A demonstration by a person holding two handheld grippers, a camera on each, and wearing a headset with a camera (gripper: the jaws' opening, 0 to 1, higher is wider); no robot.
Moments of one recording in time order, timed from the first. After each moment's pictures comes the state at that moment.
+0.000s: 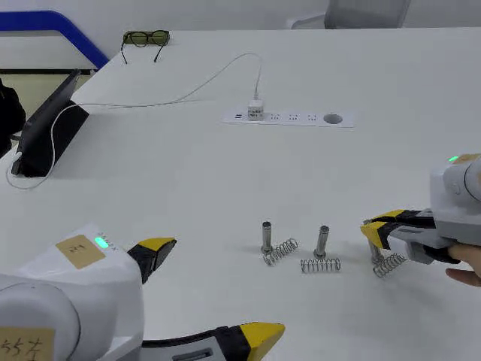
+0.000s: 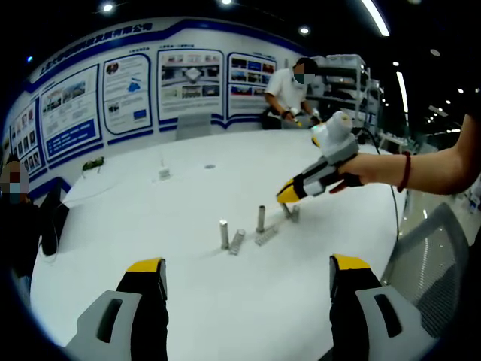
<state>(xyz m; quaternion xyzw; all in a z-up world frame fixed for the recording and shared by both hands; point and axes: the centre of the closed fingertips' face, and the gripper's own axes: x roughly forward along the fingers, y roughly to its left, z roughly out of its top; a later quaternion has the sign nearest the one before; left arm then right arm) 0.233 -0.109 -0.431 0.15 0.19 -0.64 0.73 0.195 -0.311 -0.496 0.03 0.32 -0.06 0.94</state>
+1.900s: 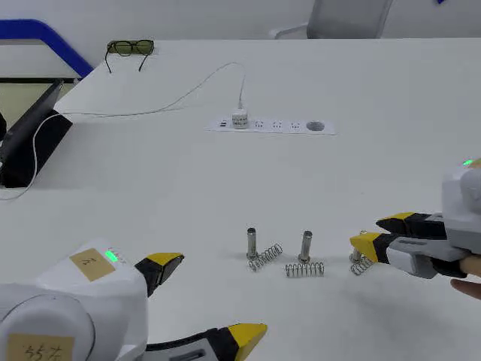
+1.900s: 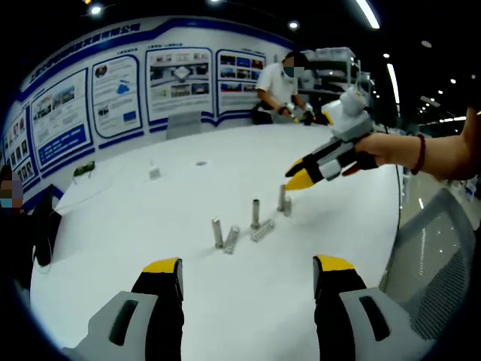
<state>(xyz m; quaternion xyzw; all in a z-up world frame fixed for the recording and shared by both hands) 0.232 -0.122 -0.447 0.17 0.18 -0.66 0.71 0.169 -0.301 -0.468 0.05 0.29 -0.07 0.95</state>
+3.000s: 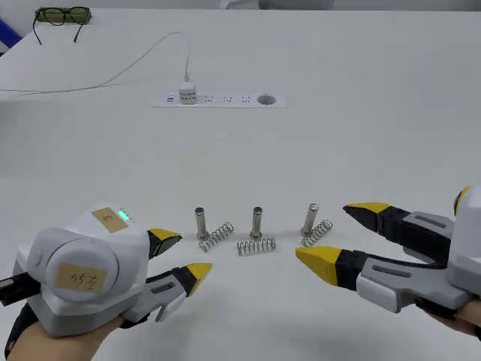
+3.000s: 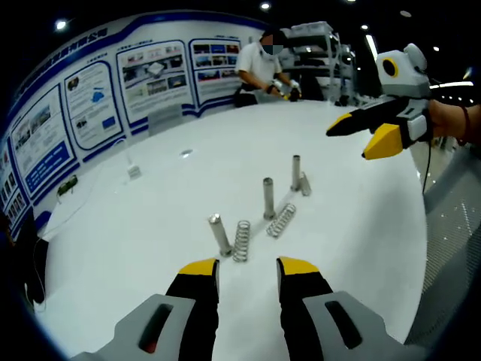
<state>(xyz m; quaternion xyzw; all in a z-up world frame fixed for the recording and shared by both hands) 0.257 -0.178 -0.506 0.25 0.16 -0.68 0.67 0.139 -0.251 -0.445 0.06 0.20 -0.04 0.98</state>
